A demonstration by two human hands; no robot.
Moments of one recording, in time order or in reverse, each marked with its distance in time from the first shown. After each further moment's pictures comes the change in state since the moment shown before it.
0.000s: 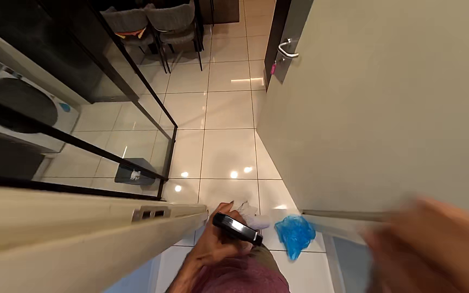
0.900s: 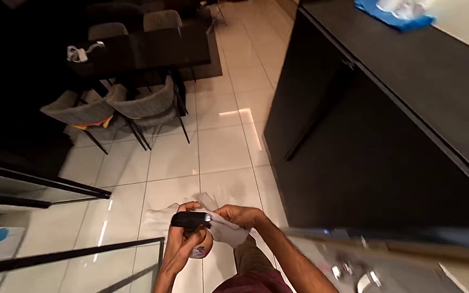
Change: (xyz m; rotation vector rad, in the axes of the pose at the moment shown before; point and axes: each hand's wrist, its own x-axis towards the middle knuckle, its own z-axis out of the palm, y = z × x) left_hand 0.870 -0.131 -0.466 0.295 0.282 -0.025; right_hand 0.797 0.654 0.407 1.072 -1.035 0.510
